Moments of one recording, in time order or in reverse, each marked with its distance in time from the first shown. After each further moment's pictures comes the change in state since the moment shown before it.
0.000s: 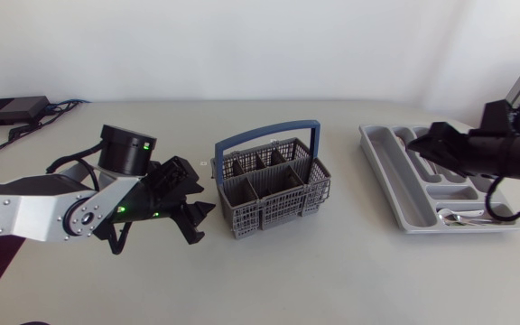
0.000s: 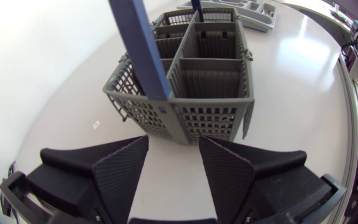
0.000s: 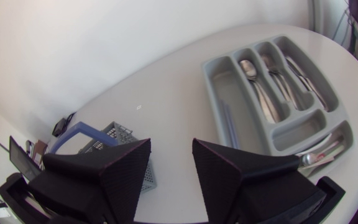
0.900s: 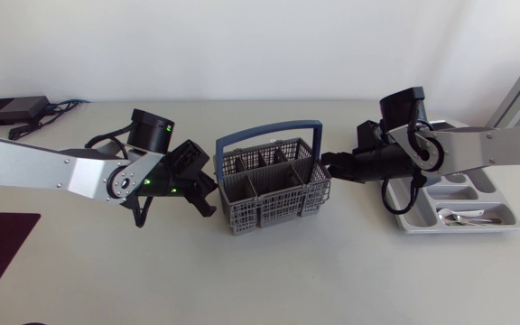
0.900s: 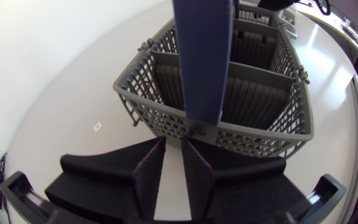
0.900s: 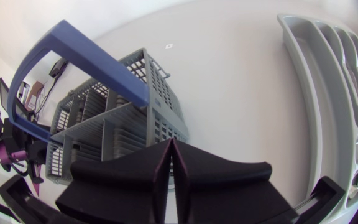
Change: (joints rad) left arm 0.049 0.242 0.200 0.001 0.028 -0.047; right arm 0.425 0.394 0.124 0.095 0.168 -0.005
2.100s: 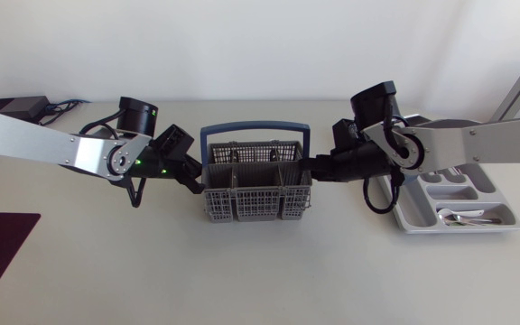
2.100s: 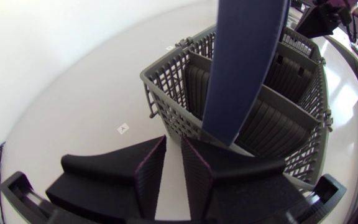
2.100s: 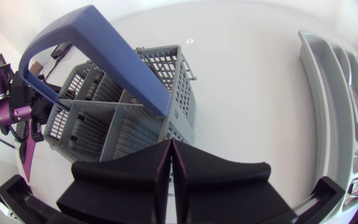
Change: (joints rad) left arm 0.137 0.119 0.124 0.011 0.082 0.006; right arm 0.128 -0.003 0.047 -0.058 0.102 -0.026
